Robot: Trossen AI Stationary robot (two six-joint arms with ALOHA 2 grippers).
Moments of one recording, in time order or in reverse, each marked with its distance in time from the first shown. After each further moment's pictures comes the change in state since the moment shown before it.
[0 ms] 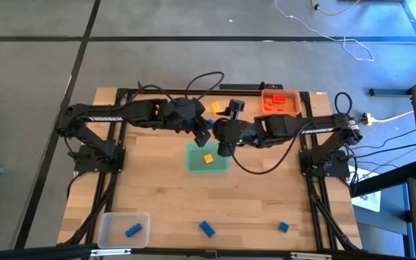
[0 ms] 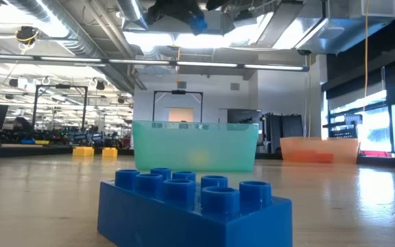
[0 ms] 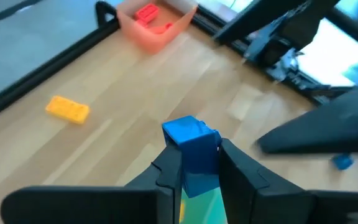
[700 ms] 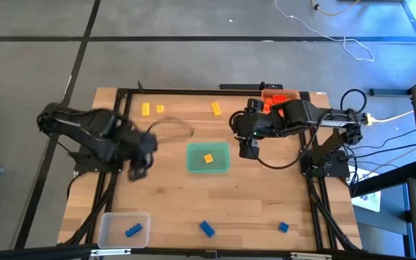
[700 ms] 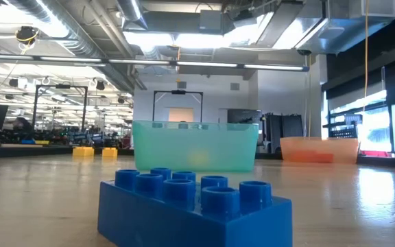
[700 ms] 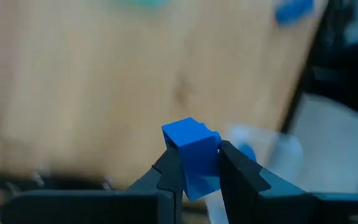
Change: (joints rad) left arm -0.369 -0.237 -0.001 -0.835 0.349 -0.166; right arm -0.008 0.000 0.289 -0.573 -0.266 0.276
